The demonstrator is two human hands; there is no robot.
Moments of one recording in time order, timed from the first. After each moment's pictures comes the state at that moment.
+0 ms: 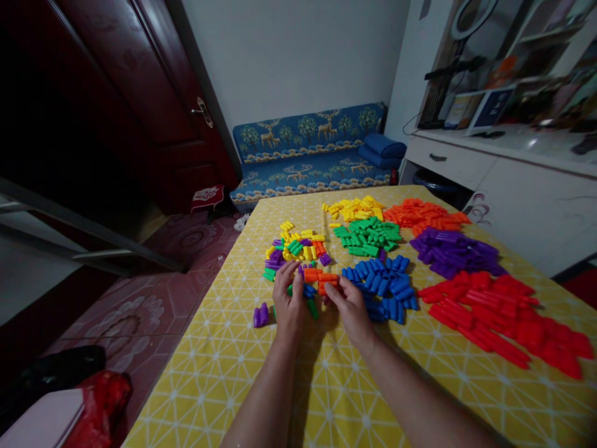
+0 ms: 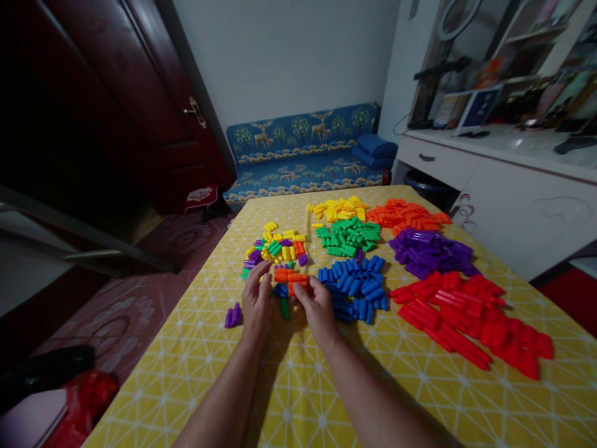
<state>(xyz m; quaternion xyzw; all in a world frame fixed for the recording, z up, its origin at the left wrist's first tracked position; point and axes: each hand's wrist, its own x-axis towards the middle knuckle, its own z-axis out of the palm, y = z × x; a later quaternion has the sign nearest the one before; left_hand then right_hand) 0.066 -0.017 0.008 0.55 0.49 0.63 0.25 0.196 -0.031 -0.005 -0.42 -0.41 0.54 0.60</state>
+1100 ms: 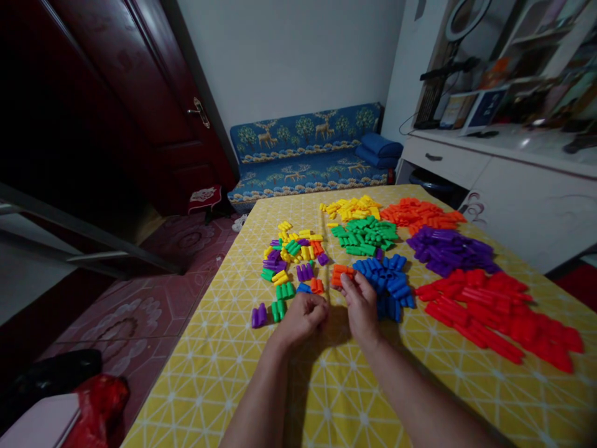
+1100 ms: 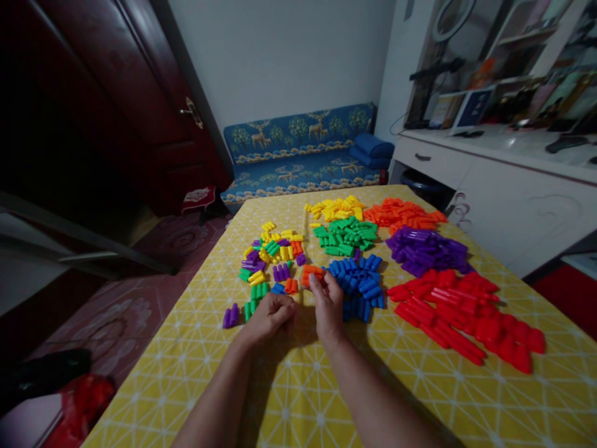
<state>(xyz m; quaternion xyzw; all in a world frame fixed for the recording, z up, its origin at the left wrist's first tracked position) 0.065 -0.034 0.016 0.68 0.41 0.30 0.53 0.208 -0.027 -0.011 -0.43 -0.34 0.46 0.70</state>
